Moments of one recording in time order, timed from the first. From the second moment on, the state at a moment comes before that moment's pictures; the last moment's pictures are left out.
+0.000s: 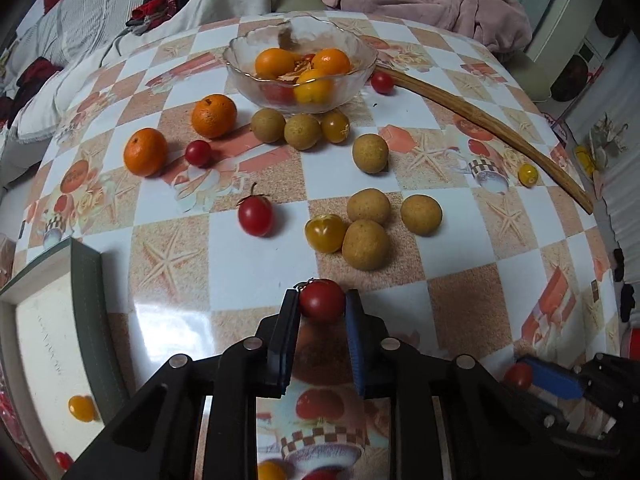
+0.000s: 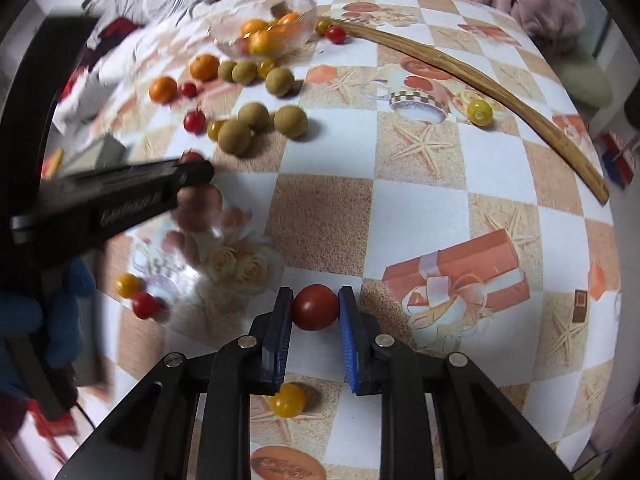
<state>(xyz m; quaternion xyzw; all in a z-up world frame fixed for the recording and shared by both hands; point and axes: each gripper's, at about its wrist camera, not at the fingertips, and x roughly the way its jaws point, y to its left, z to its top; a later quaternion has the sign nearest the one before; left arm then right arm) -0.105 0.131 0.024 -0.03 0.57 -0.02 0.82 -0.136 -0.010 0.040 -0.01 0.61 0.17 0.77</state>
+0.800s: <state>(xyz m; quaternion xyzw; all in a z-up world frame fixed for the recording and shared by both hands) -0.207 0.270 0.067 -0.11 0.53 0.10 0.83 -0.142 0.100 0.079 -0.04 0.59 0.26 0.76</state>
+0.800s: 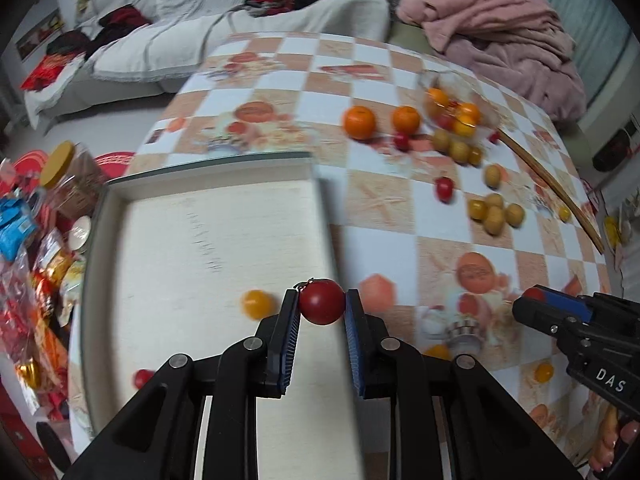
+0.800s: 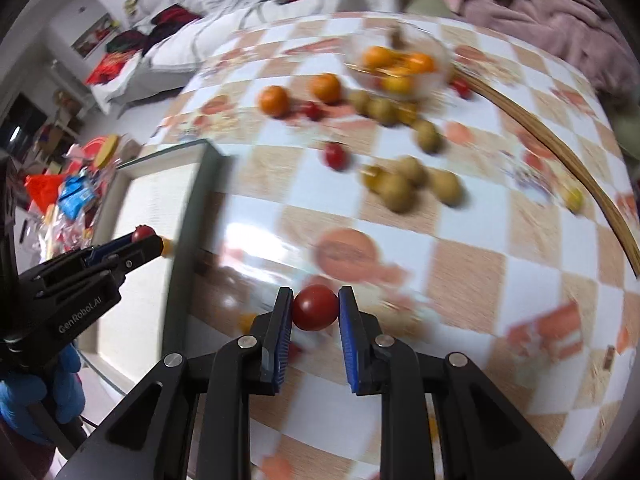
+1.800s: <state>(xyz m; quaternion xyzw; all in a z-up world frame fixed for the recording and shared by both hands) -0.222 0.378 0.020 -0.11 0.55 0.18 0.81 -0.114 0.301 0.037 -0.10 0.60 0.34 0.72</state>
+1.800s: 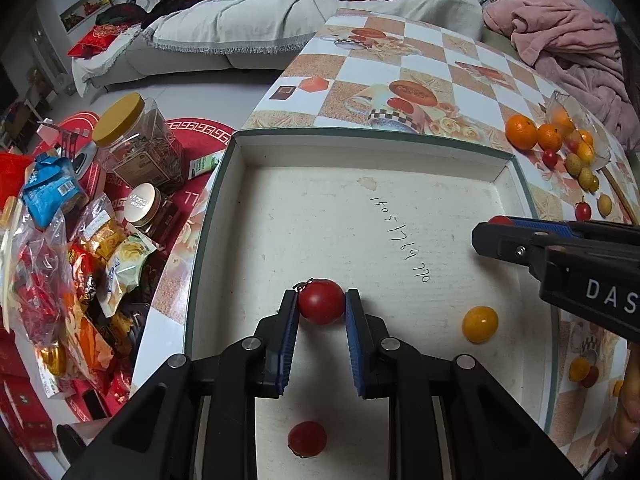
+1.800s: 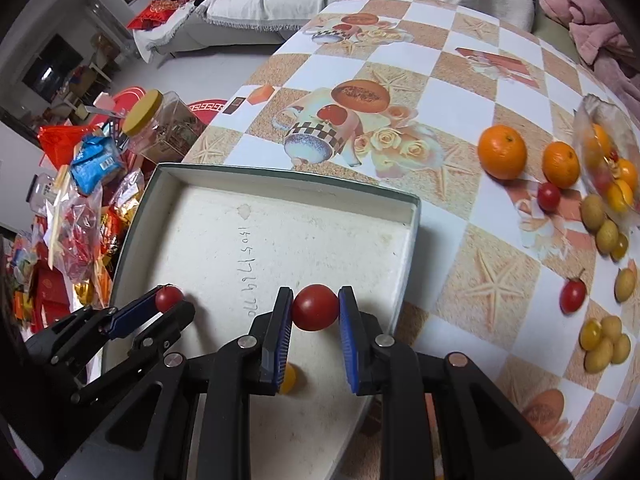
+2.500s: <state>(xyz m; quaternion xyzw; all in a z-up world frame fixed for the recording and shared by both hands) -0.227 0.378 0.030 -0.07 0.55 0.20 0.81 -0.109 0.300 0.058 -0.08 0.58 0.36 0.73</state>
